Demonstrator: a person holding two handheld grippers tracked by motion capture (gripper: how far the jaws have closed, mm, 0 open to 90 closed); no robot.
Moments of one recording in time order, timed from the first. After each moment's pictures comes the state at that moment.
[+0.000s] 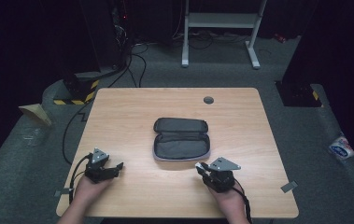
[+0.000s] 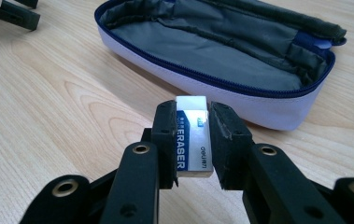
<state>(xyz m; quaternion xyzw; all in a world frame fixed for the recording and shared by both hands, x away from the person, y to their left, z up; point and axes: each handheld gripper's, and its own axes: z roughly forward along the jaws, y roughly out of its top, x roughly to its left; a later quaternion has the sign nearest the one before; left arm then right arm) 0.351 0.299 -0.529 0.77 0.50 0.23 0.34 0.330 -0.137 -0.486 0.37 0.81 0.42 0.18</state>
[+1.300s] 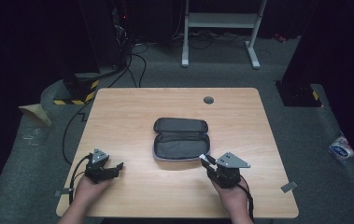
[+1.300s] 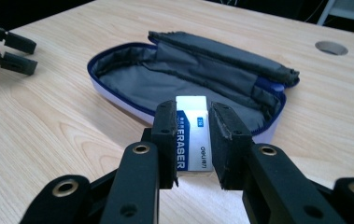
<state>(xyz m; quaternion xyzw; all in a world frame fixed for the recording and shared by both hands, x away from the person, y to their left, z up) 0.351 0.298 -0.529 0.76 0.50 0.23 0.34 0.331 -0.146 -0.459 0.38 0.77 0.46 0.22</state>
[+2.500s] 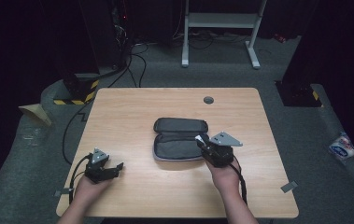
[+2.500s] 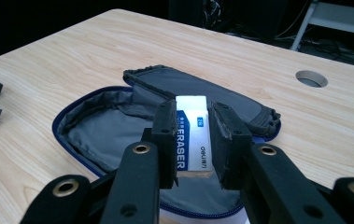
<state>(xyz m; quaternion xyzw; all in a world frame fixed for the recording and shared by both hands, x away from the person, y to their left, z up) 0.351 0.299 -0.529 0.77 0.49 0.22 0.34 0.380 -0.126 -0.434 0.40 0.76 0.46 0.24</state>
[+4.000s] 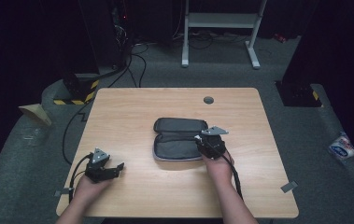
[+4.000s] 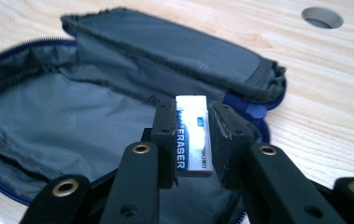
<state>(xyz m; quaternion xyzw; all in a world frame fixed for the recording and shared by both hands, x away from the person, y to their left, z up) 0.353 0.299 -0.529 0.77 0.48 0.22 0.35 0.430 -0.110 -0.476 0.45 0.79 0.37 0.21</state>
